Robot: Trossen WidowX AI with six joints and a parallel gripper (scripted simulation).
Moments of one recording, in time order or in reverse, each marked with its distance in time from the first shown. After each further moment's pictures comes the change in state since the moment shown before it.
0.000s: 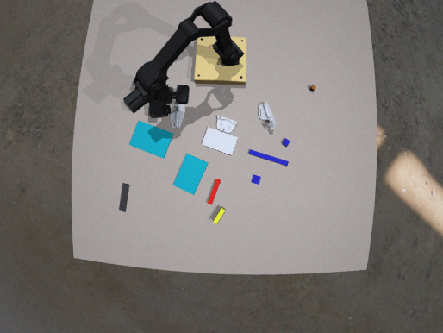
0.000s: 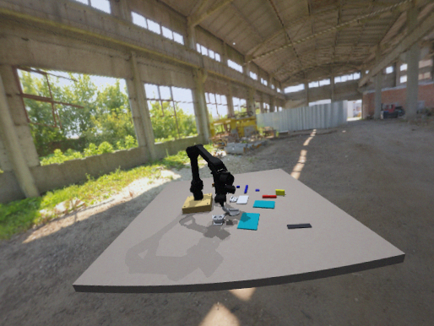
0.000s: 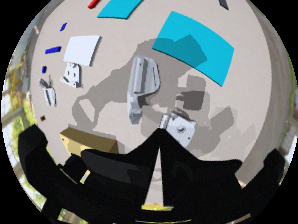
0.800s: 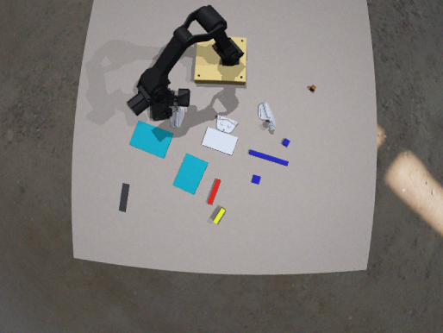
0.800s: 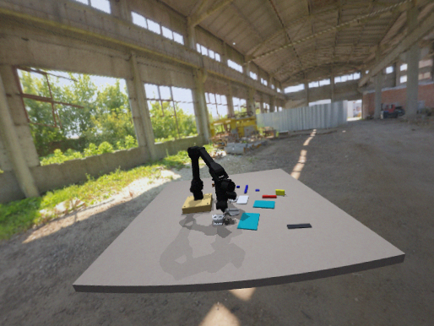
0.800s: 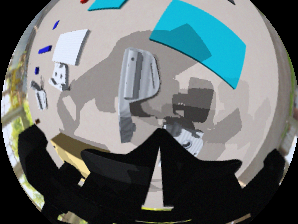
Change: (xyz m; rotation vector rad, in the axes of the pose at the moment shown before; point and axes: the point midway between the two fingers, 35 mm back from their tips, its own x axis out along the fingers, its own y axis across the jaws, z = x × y) arm 0.039 0.000 0.001 -0.001 0.000 0.000
